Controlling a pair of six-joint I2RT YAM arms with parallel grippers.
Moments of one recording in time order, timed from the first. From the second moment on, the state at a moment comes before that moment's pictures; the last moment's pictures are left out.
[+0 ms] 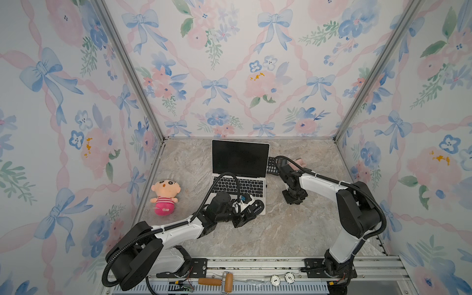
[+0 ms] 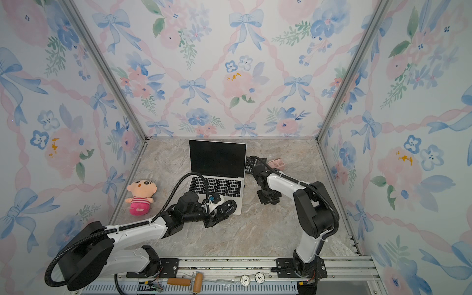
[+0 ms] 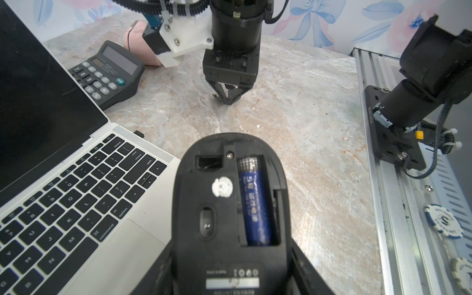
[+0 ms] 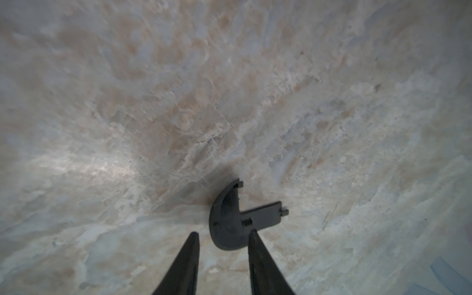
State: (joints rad) left arm -0.76 1.25 0.42 0.31 0.40 0.16; right arm 0.47 1.79 1.14 -0.89 0.27 0.16
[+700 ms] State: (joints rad) left arm -0.76 1.26 0.42 0.31 0.39 0.20; right arm 0.47 1.79 1.20 -0.96 0.21 0.15
